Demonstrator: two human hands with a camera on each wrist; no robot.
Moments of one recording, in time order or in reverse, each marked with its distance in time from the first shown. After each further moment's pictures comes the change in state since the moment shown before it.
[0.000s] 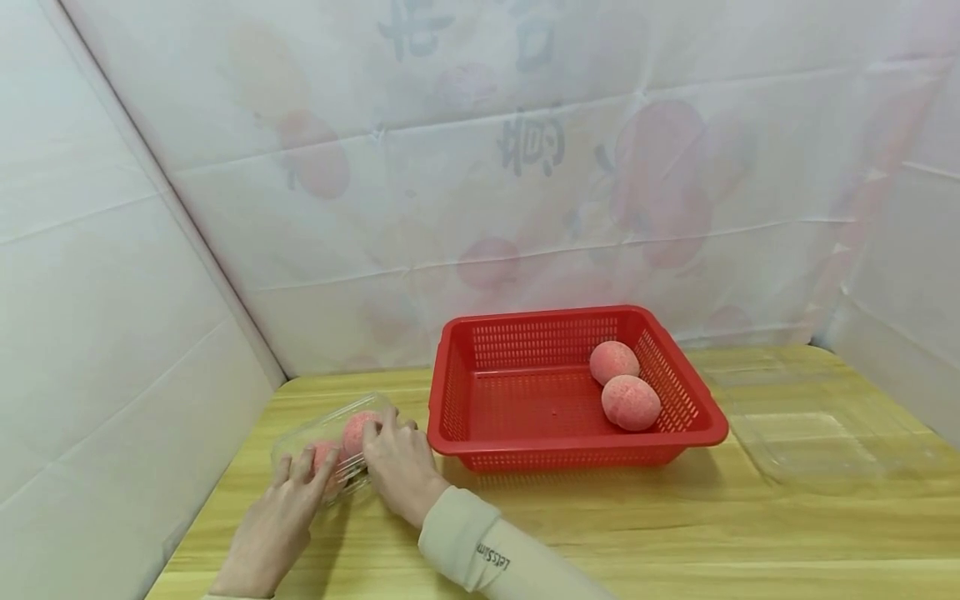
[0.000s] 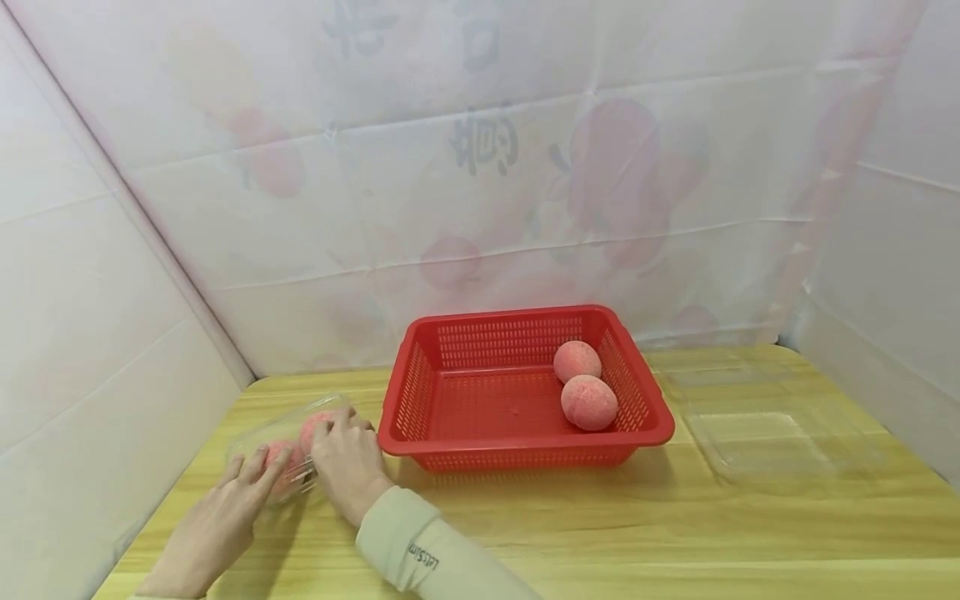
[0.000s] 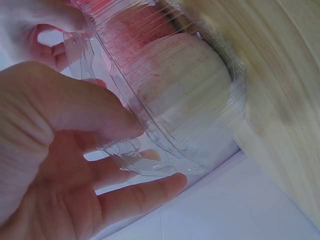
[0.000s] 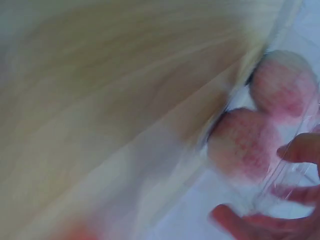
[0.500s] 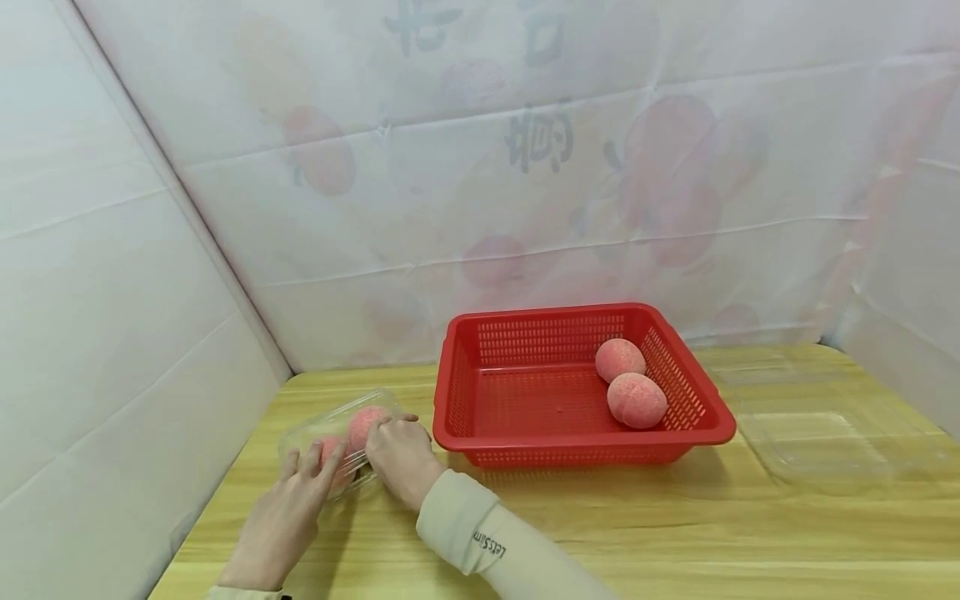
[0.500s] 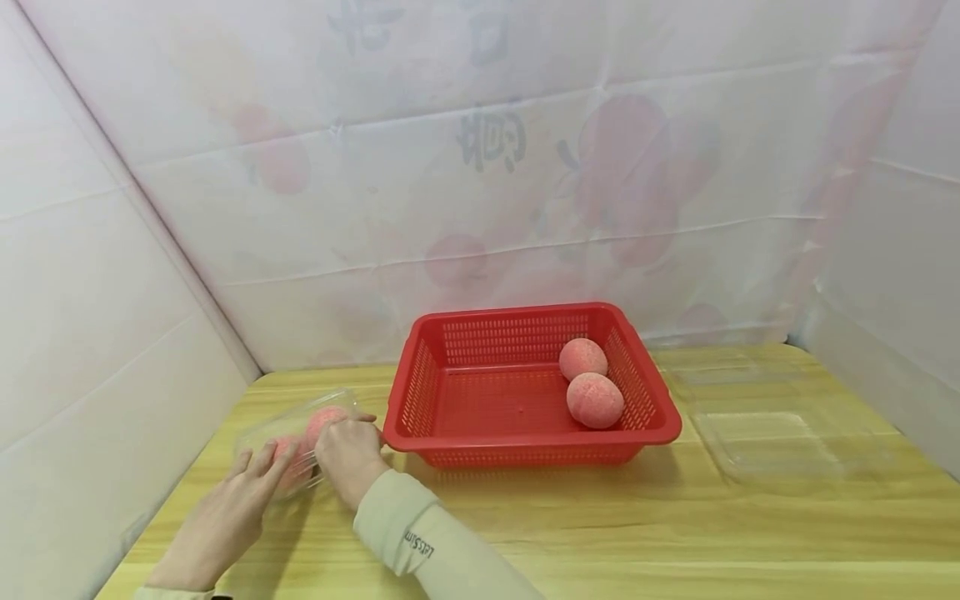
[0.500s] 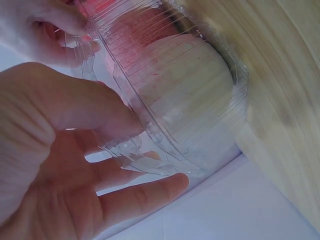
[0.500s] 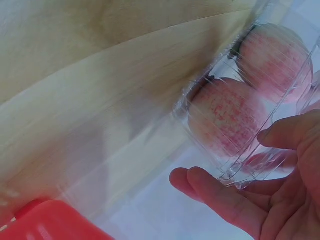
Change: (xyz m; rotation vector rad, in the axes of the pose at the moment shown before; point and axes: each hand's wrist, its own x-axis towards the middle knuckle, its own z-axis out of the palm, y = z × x) left_hand 0.001 0.003 -0.002 -0.017 -0.015 -0.026; right_hand 0.010 -0.002 -0.016 -0.182 -0.111 -0.118
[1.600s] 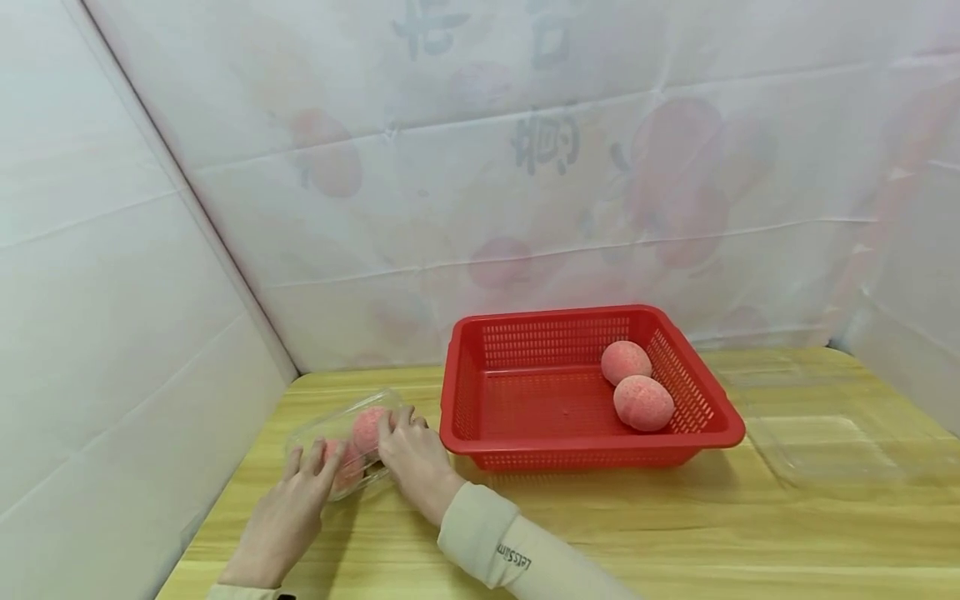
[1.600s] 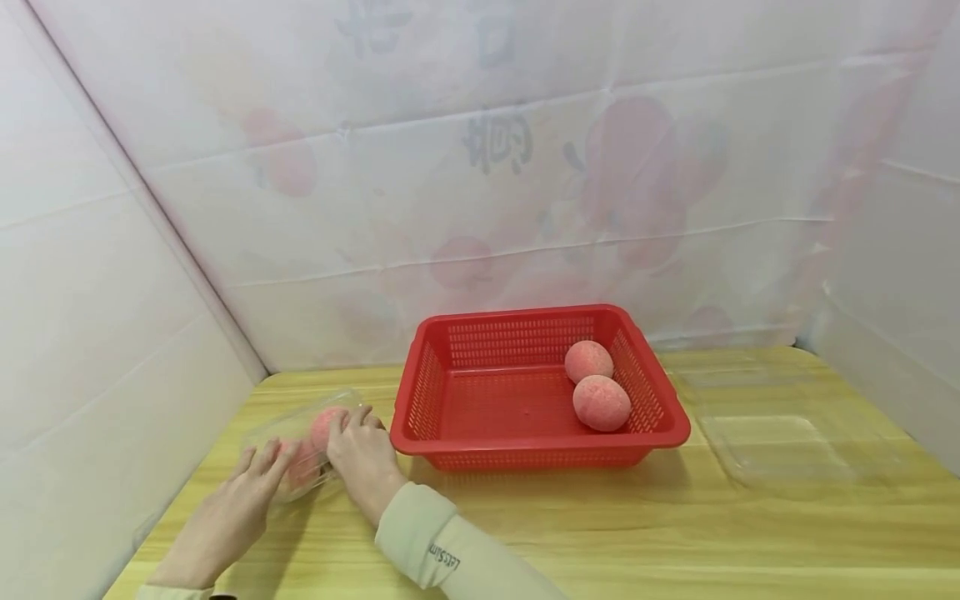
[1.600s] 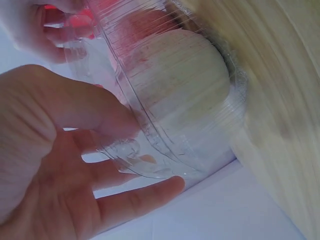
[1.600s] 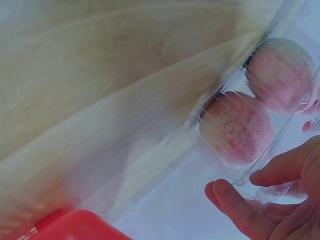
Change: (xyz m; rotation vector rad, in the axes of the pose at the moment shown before) left_hand 0.003 -0.011 0.002 -0.026 0.045 0.019; right_hand -0.008 0.000 0.010 0.022 0.066 0.084
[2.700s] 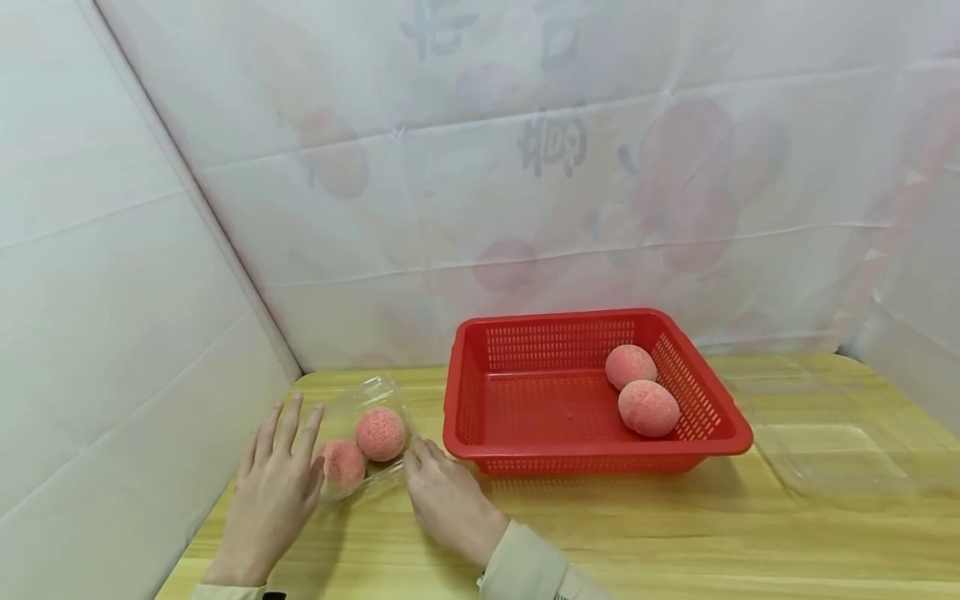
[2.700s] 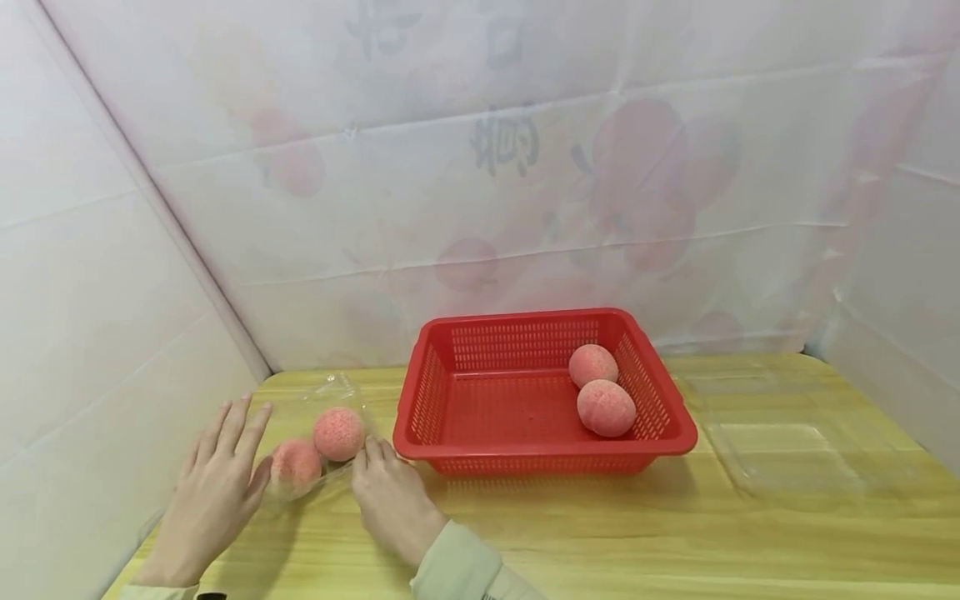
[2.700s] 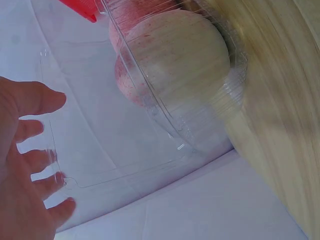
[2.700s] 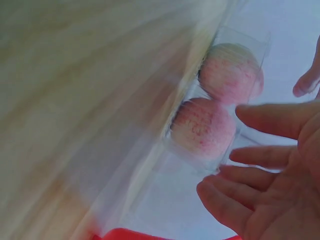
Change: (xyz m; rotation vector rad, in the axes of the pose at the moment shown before) left_hand 0.013 -0.011 -0.007 0.029 0.378 0.009; right_hand -0.046 0.023 -0.009 0.339 0.005 -0.124
